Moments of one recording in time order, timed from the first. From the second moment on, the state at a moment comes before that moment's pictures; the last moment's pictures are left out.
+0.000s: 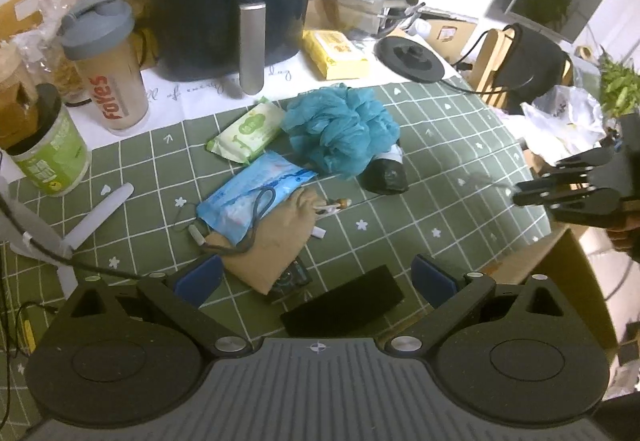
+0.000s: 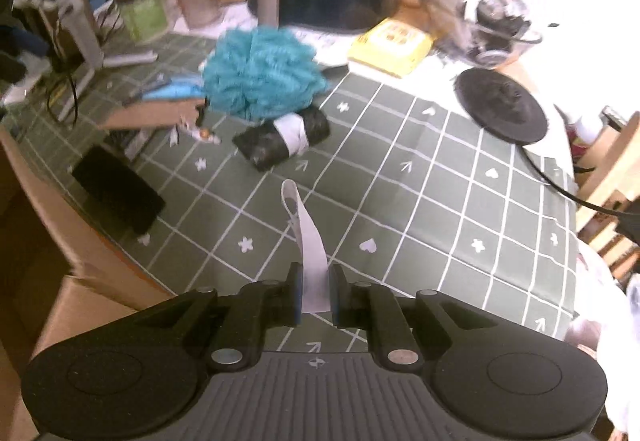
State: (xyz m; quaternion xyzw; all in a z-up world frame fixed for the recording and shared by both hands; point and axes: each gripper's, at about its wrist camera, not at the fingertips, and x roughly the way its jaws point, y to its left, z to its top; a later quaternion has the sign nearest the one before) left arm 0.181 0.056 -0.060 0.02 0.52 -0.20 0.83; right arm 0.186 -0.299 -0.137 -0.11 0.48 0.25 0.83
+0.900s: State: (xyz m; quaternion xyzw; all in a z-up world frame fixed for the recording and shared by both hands) left arm 0.229 0.075 -0.164 -0.03 0.58 -0.15 0.80; right arm 0.128 -0.317 -0.091 -0.02 0.44 0.19 0.88
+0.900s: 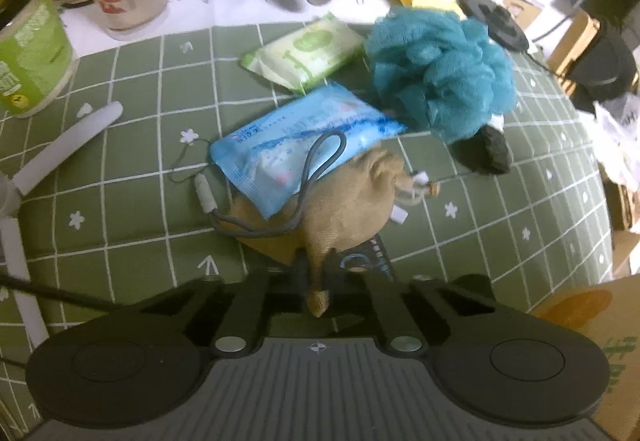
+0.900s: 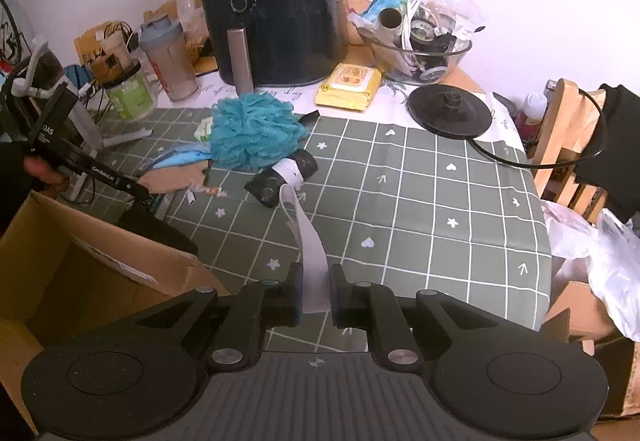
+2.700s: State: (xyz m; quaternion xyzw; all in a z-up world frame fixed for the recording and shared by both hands) left arm 0.052 0.038 0.017 -0.08 0.41 -0.24 0.88; right arm 0.057 -0.301 -0.029 0.02 0.37 0.30 0.88
